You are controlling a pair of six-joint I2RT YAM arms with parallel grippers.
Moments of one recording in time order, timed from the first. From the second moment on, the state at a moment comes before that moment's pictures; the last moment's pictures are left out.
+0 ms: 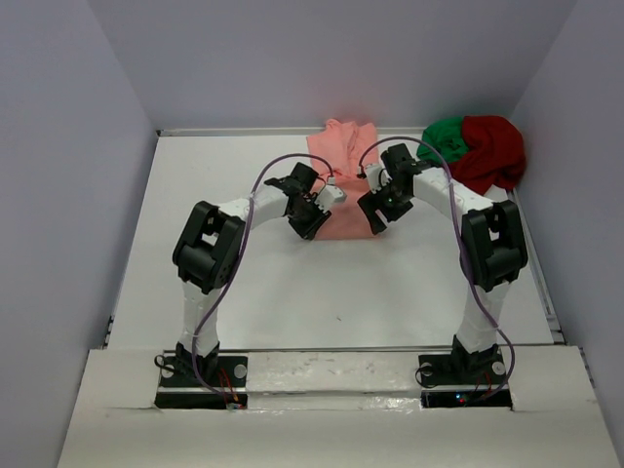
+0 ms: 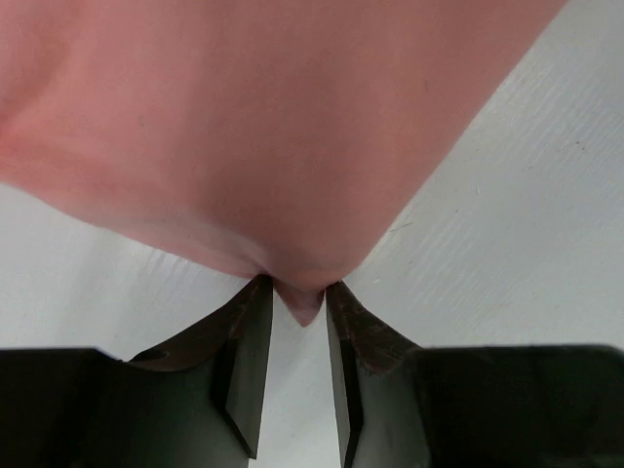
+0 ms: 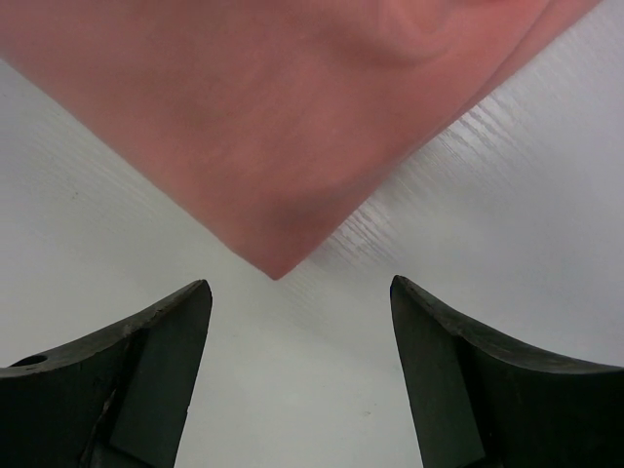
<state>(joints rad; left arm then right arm) -0.55 2.02 1.44 -0.55 0.26 0.37 0.33 1.94 1.51 -0.80 -0.21 -0.33</state>
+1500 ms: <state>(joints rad) -0.60 2.03 1.44 -0.55 0.24 0.37 0.30 2.07 1.56 -0.80 -0.30 -0.30</state>
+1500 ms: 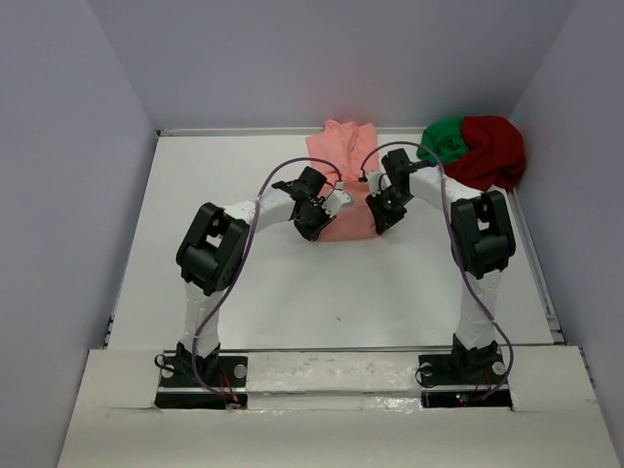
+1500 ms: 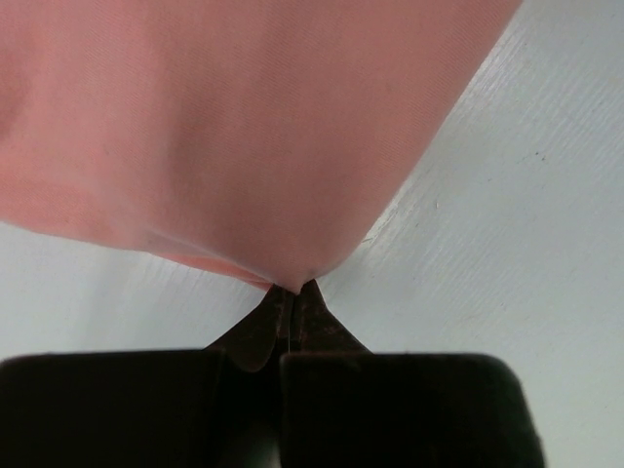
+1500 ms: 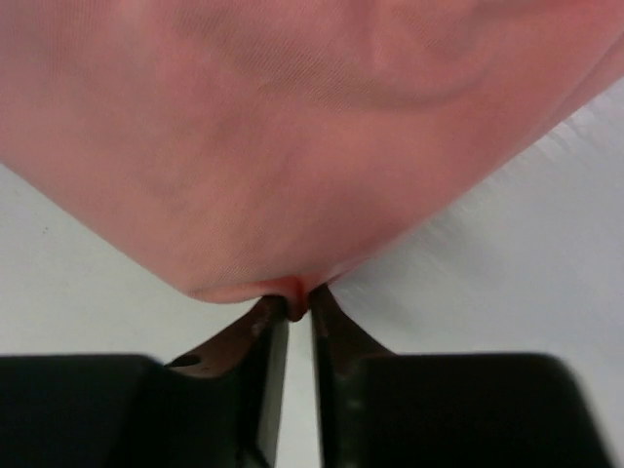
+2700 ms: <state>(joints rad) -0.60 1.71 1.45 -0.69 0.42 0.45 0.29 1.75 1.60 -1.05 -0.32 -0.33</state>
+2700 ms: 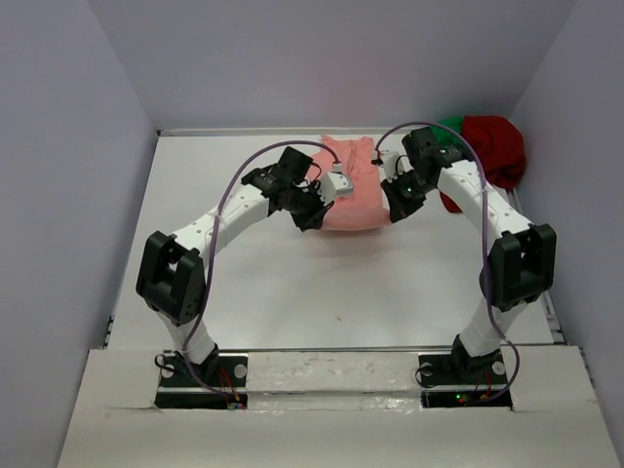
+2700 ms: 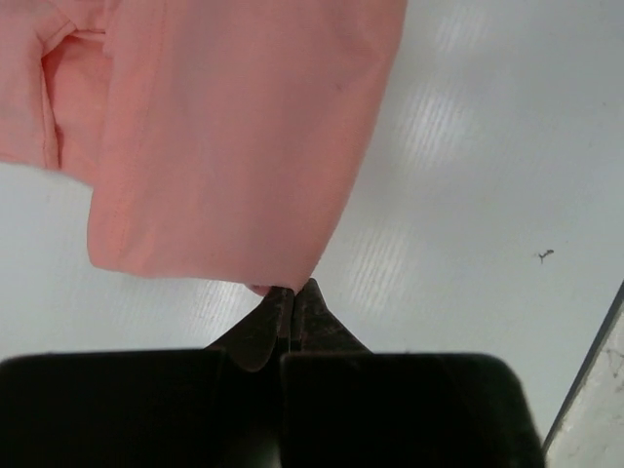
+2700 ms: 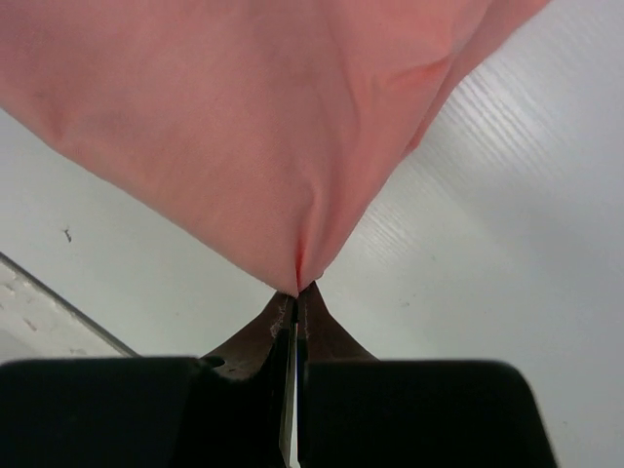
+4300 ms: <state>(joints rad) -0.55 1.92 1.76 -0.58 0.10 0.37 0.29 2.09 2.13 -1.05 -0.21 -0.39</state>
